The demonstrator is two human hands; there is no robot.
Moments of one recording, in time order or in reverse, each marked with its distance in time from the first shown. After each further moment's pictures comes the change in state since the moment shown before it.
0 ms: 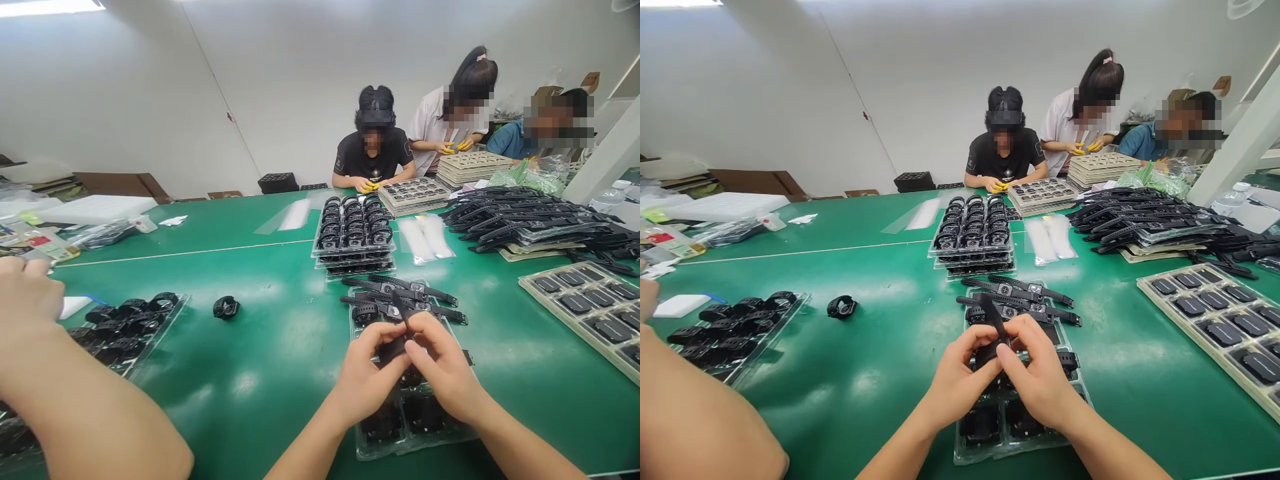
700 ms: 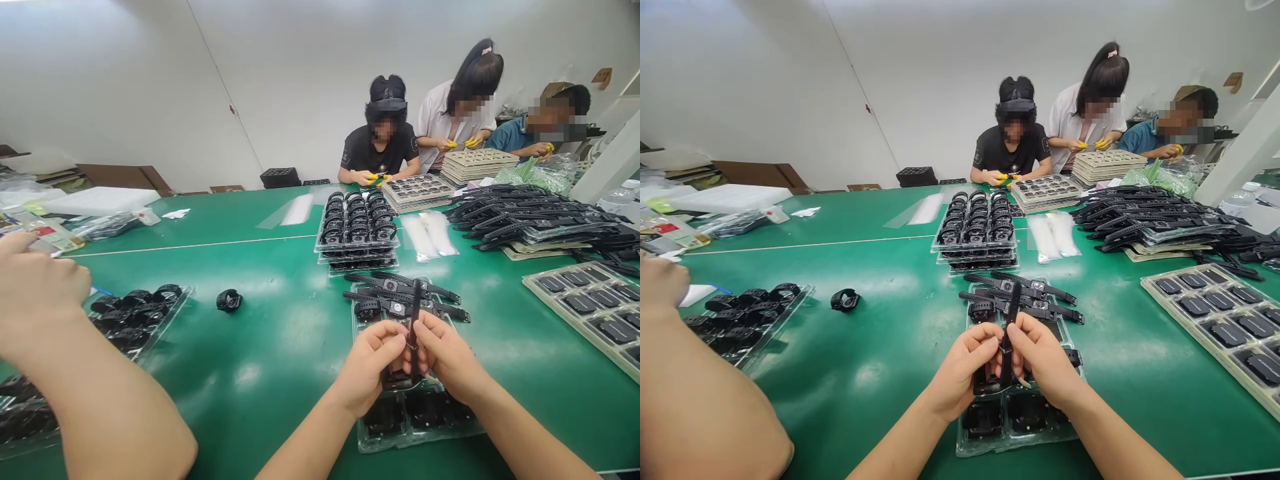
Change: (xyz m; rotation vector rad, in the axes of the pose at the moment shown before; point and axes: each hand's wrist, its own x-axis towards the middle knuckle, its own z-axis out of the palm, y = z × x) left_hand 0.006 0.002 0.004 -0.837 -0.146 -0.368; right_hand 0.008 0.004 0.003 0.572 -0.083 0.491
